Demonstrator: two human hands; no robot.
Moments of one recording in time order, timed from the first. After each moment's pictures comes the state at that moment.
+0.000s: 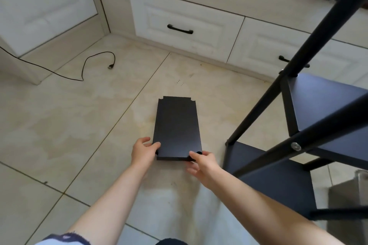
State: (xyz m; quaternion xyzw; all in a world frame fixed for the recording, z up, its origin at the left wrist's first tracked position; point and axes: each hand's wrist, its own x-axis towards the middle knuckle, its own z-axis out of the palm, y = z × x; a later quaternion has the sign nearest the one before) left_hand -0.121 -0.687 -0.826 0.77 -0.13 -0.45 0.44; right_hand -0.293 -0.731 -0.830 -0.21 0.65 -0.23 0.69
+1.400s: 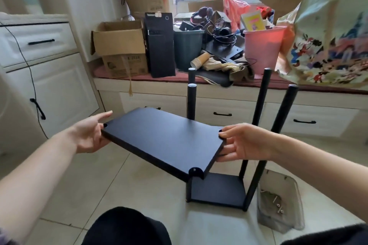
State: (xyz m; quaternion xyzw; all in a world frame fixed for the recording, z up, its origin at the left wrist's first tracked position) left_hand -0.130 -0.565 -0.383 0.61 -0.19 -0.62 0.46; right_hand -0.537 -0.596 -0.380 -0.41 0.40 -0.22 0.79
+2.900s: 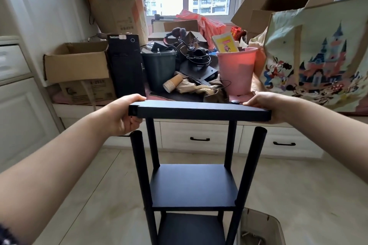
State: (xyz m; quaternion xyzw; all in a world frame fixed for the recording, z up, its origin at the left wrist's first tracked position) left_hand -0.328 -0.725 -0.282 0.58 -0.34 -0.57 0.47; right_hand -0.677 -0.779 -0.276 -0.44 0.65 -0.34 0.52
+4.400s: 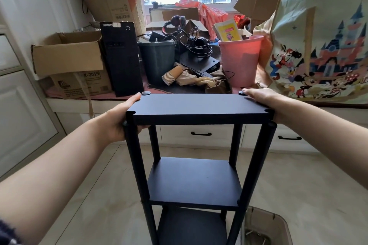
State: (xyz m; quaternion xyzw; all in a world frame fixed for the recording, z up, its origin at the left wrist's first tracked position) left_hand -0.337 -0.741 -0.315 0.59 -0.33 -0.58 0.45; right_hand -0.653 -0.788 -0.298 -0.49 0.66 -0.39 0.41
